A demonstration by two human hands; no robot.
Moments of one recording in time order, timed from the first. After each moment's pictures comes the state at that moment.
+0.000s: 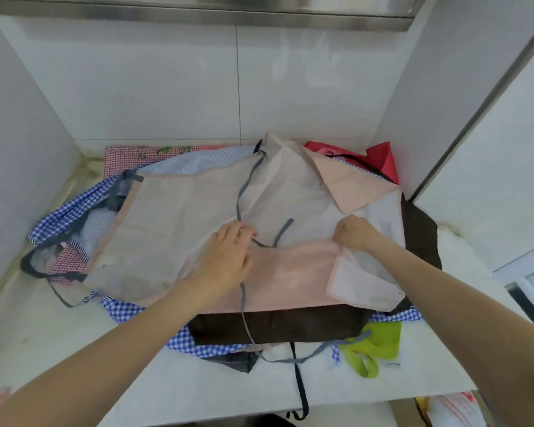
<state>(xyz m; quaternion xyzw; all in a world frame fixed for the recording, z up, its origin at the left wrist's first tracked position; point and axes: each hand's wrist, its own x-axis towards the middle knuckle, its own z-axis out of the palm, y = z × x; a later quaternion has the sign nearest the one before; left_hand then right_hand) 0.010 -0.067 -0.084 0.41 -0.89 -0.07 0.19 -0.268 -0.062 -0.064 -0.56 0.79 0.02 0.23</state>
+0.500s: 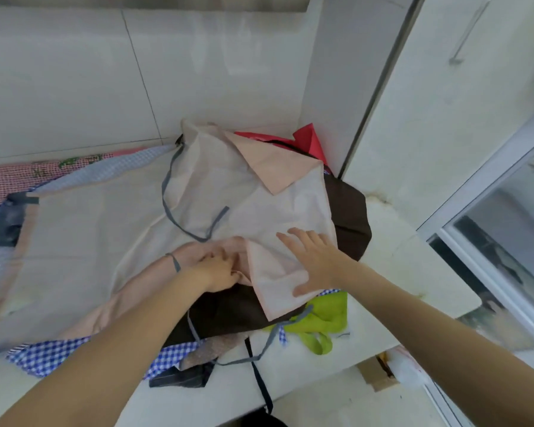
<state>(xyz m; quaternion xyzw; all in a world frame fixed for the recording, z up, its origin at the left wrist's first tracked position) -0.082 -0.087 -0.131 0.37 -0.88 -0.17 -0.25 -0.285 0.033 -0.091 -0.72 0.68 0.15 0.05</state>
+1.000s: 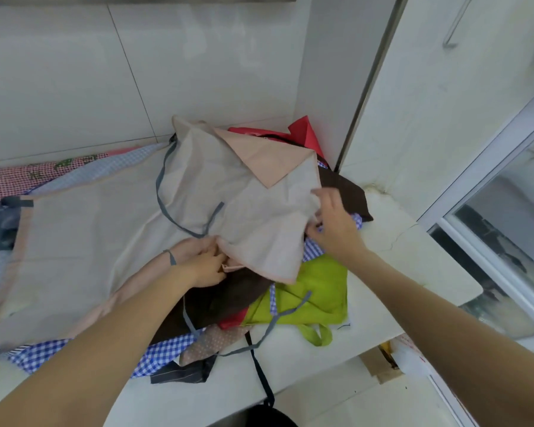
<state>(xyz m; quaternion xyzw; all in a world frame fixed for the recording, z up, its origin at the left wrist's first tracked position) -0.066 -0.097 -0.135 0.37 -0.88 -0.20 -0.23 -0.304 0.028 -0.081 -0.58 0.75 -0.32 0.01</state>
